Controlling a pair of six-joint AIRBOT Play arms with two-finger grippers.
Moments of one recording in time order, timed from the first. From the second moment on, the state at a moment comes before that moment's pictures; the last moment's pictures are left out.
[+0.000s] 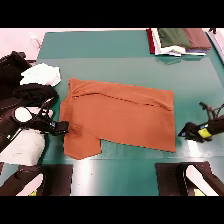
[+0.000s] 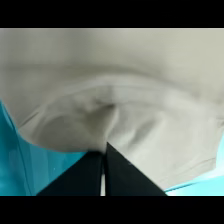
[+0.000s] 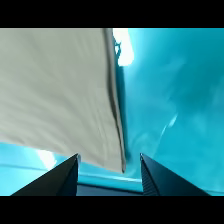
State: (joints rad) left arm -0.08 -0.88 0.59 1.16 -1.13 -1.58; right arm -0.51 -0.92 0.58 -1.23 1.49 1.36
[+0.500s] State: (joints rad) left arm -0.08 -0.88 0.61 1.16 -1.14 -1.56; right arm -0.35 -1.02 0.46 -1.20 1.42 1.40
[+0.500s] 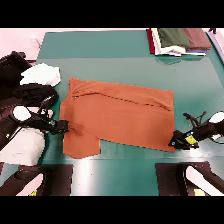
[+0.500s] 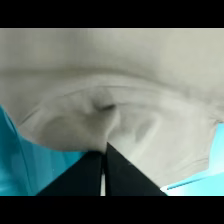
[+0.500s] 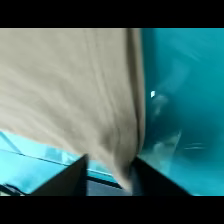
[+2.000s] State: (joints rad) left arm -0.08 -1.22 1.03 1.21 -0.96 -1.50; right arm -0.16 -1.33 1.21 -1.32 1.39 1.40
